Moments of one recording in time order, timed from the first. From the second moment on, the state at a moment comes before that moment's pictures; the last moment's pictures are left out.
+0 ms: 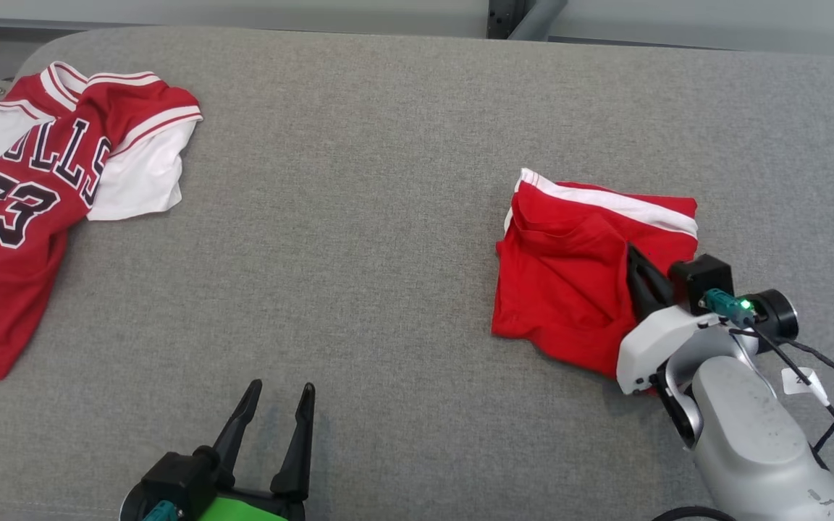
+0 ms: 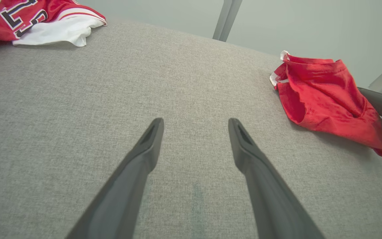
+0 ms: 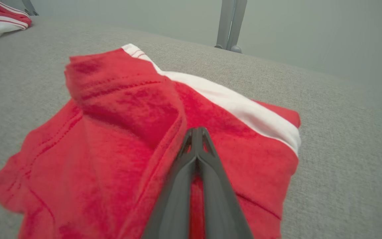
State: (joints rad) left arm 0.05 0.11 -0.26 0.17 -0.37 -0.13 -0.26; right arm -0.49 -0.12 0.15 0.73 0.04 0.13 -0.26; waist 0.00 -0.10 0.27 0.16
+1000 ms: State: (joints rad) left arm 0.06 0.10 -0.25 0.17 -0.36 -0.13 -0.26; right arm -0.44 -0.11 0.53 0.73 0.23 0.13 -0.26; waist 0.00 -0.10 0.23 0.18
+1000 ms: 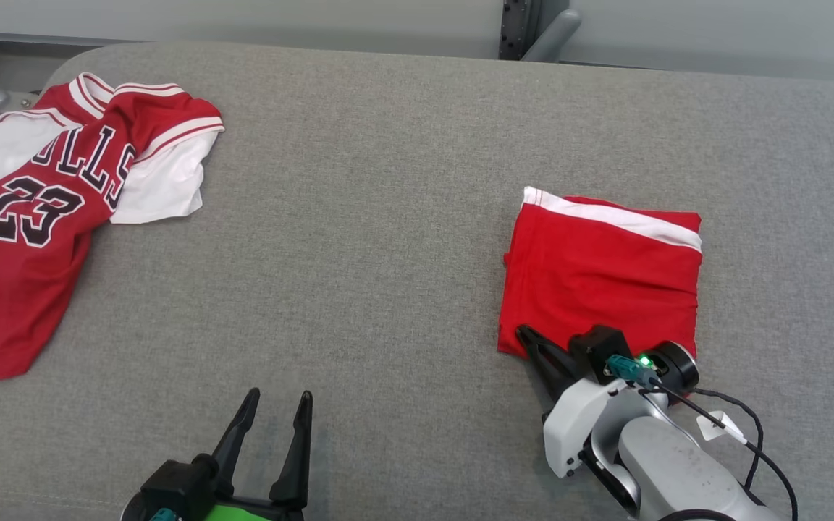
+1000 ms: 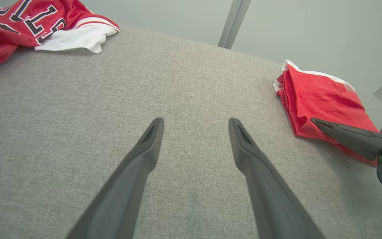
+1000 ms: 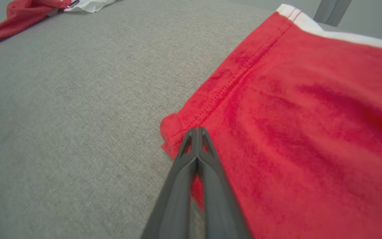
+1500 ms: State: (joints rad) left arm 0.13 0.09 -0.19 0.14 -0.35 -0.13 -0.26; right arm -0.33 -0.14 0.36 0.46 0.21 0.13 -0.26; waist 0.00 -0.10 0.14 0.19
